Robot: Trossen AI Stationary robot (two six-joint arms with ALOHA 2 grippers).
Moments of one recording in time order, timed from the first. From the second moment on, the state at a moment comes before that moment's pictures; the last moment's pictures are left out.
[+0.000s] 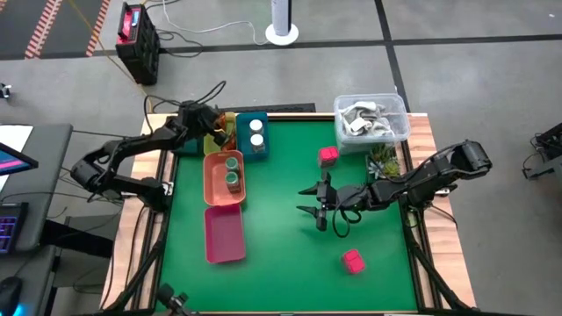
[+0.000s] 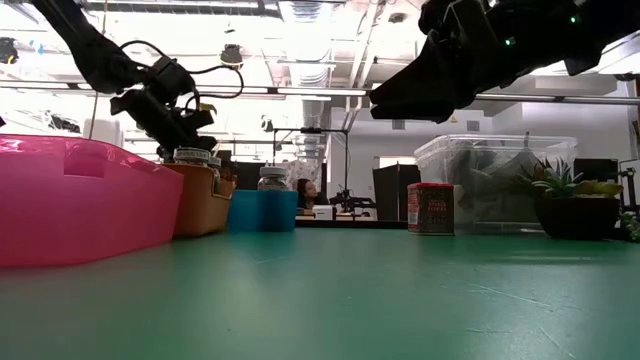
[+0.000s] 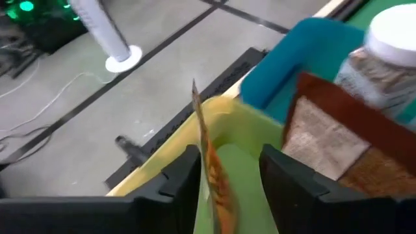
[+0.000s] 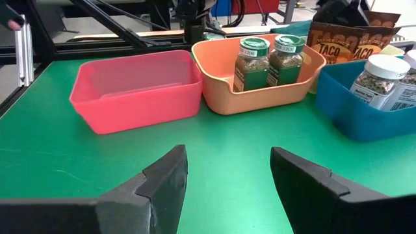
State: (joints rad) left arm 0.97 1.29 0.60 0.16 -0.01 0.24; right arm 0.22 1.43 0.59 0.51 0.35 0.13
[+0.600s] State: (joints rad) left arm 0.97 1.29 0.67 0.02 -0.07 0.39; right arm 0.22 1.43 0.59 0.51 0.35 0.13
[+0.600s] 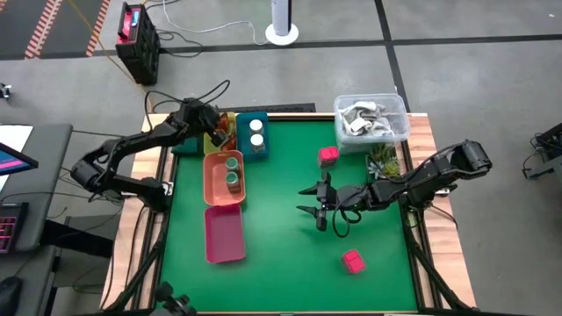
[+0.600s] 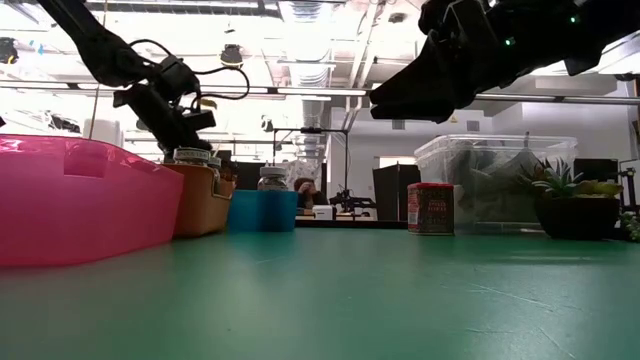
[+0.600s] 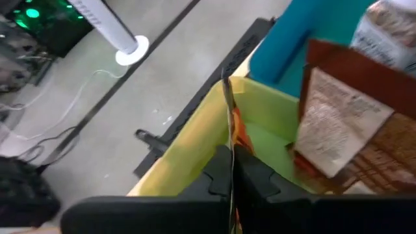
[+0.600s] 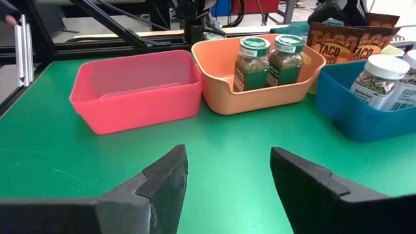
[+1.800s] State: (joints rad) left arm 1.01 1.29 0.67 0.02 -0.11 0.38; right arm 0.22 1.43 0.59 0.51 0.35 0.14
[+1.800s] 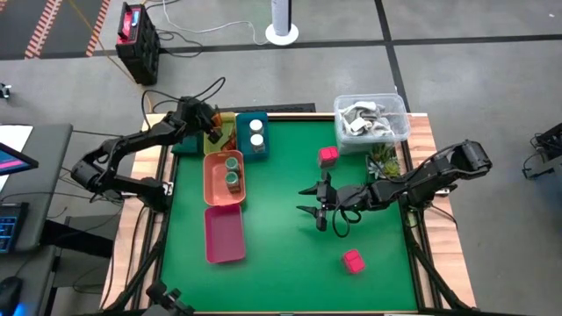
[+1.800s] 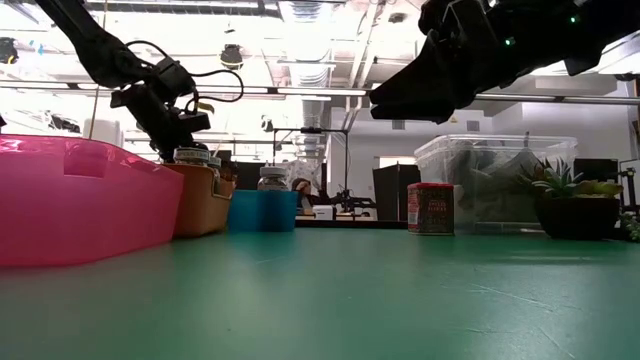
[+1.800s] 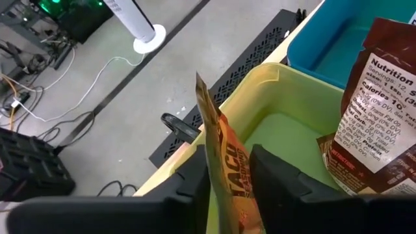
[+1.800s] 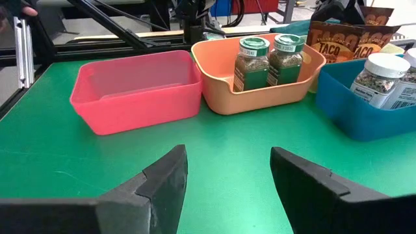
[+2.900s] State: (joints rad) left arm 0.80 1.20 0.87 -0.10 0.05 0.37; right arm 0.18 1.20 0.59 0.24 0.37 0.10
